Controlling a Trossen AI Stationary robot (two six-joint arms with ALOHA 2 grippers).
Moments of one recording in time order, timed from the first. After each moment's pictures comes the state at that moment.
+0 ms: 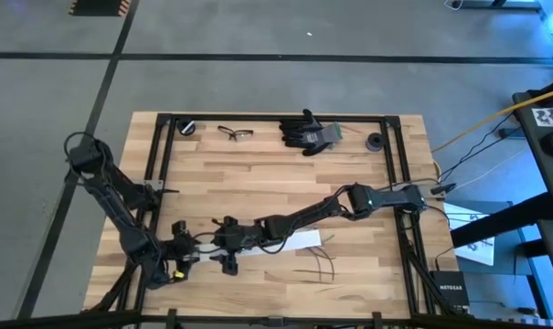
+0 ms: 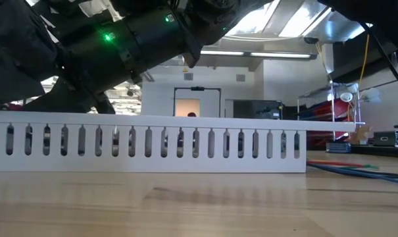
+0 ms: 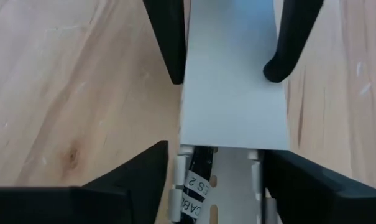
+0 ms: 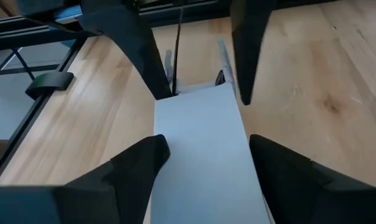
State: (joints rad) left arm -1.06 1.43 0.59 -0.43 -0.69 -1.17; right arm 0.27 2.57 1.98 0.05 0.01 0.28
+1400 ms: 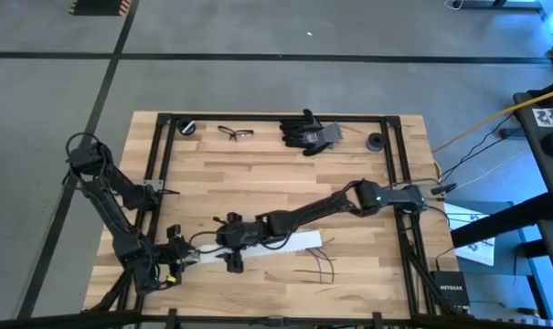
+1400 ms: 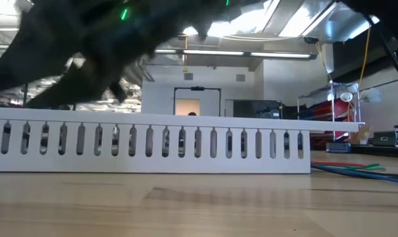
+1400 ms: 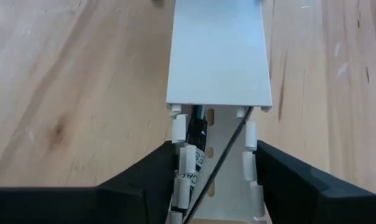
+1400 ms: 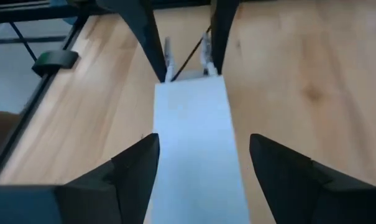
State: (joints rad) left arm -1.18 1.45 0.60 -0.47 -0.70 -1.29; right arm 0.27 2.47 1.97 -0.11 0.00 0.23
